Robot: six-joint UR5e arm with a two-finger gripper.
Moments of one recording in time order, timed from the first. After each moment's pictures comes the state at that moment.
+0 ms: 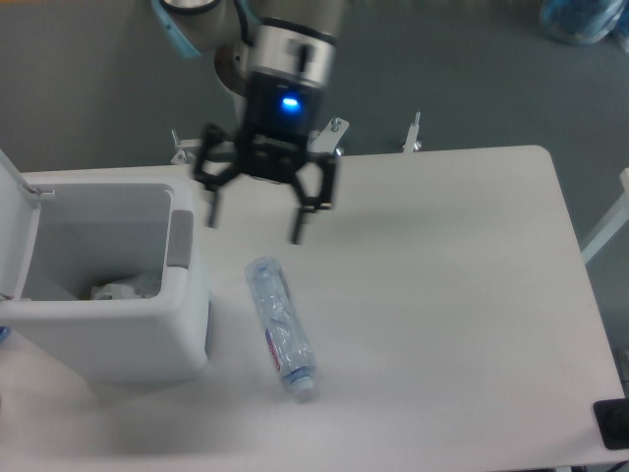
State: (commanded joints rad) arm 2.61 -1.64 -1.76 -0.66 1.00 0.11
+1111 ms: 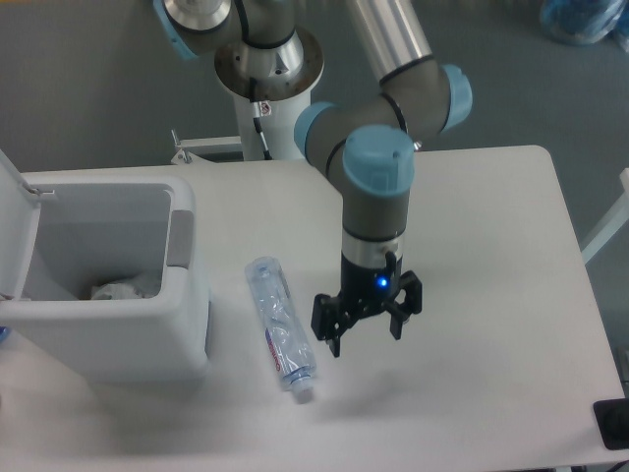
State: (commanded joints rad) arm 2.45 -2.06 -1.61 -0.74 1.40 0.06
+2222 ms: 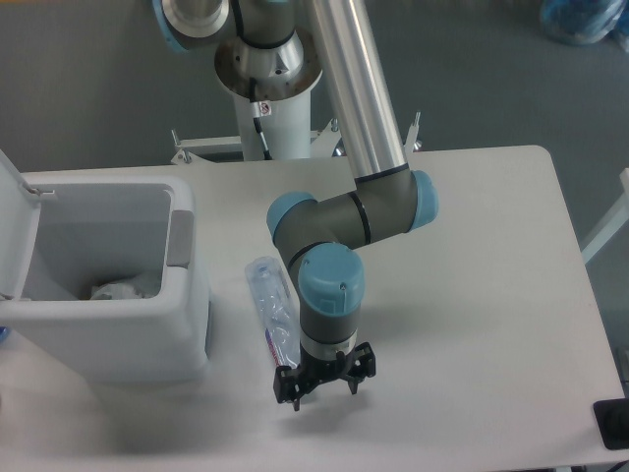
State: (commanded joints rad) arm 2.35 -2.23 -1.53 -0.74 1.47 0.04
